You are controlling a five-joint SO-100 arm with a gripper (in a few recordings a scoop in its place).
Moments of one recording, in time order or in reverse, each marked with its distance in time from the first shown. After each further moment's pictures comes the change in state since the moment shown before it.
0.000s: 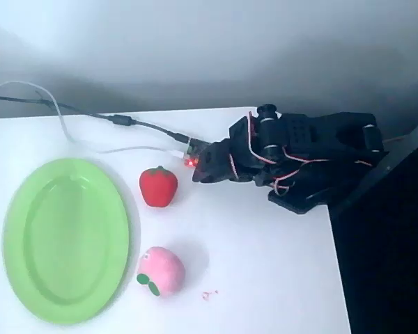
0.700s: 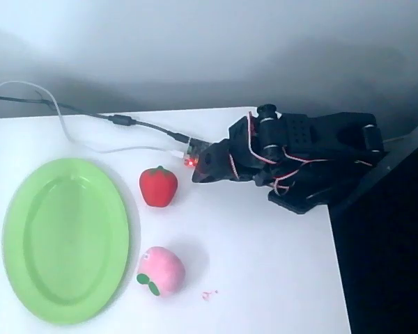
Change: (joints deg) arm 0.0 -3.8 -5.6 -3.1 3.0
